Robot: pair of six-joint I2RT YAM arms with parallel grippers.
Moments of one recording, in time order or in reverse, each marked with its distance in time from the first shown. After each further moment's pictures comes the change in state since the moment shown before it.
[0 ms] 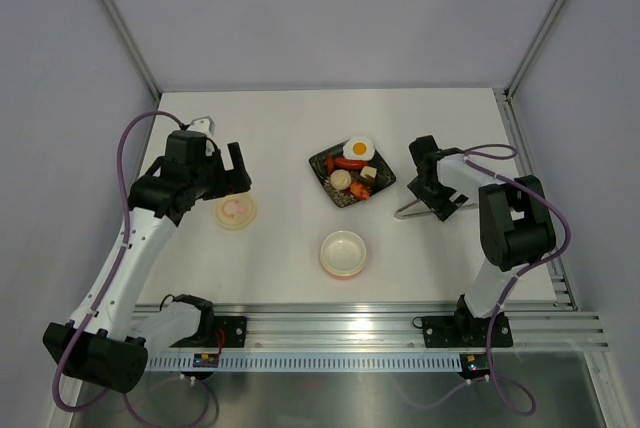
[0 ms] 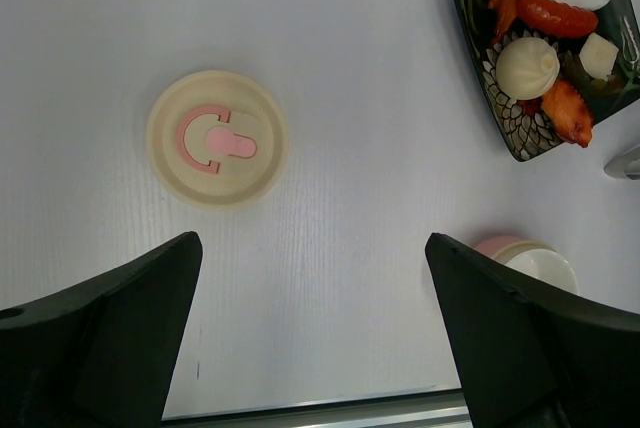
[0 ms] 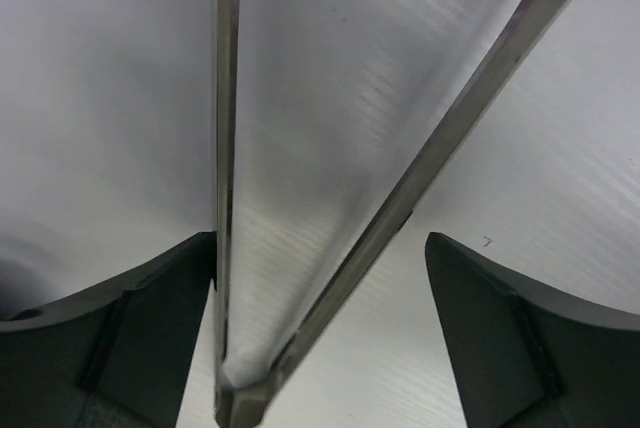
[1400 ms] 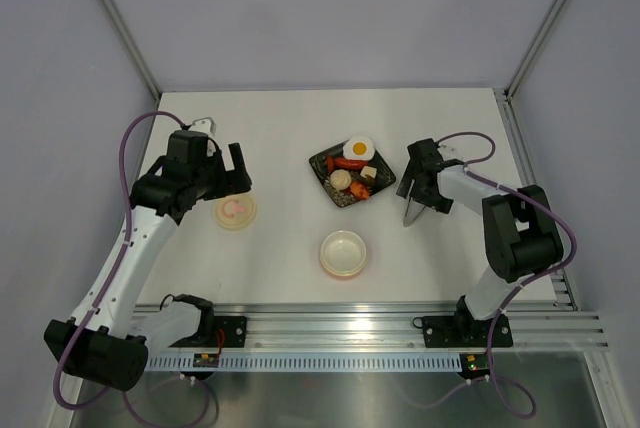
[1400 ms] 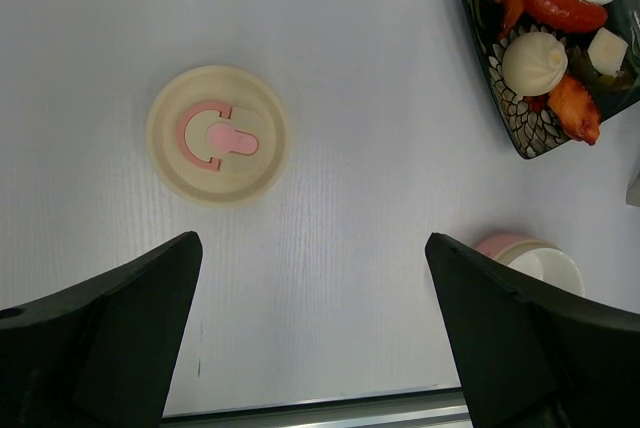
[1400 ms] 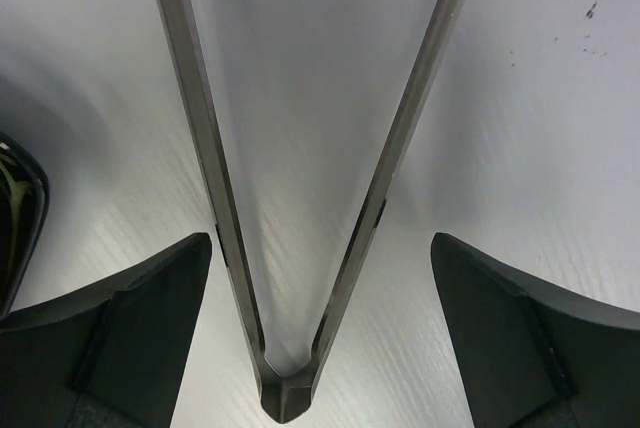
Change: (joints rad) left arm 0.000 0.010 -0.005 -0.001 -0.001 0.000; right arm 0.030 -0.079 -0.137 0.266 -0.108 -0.495
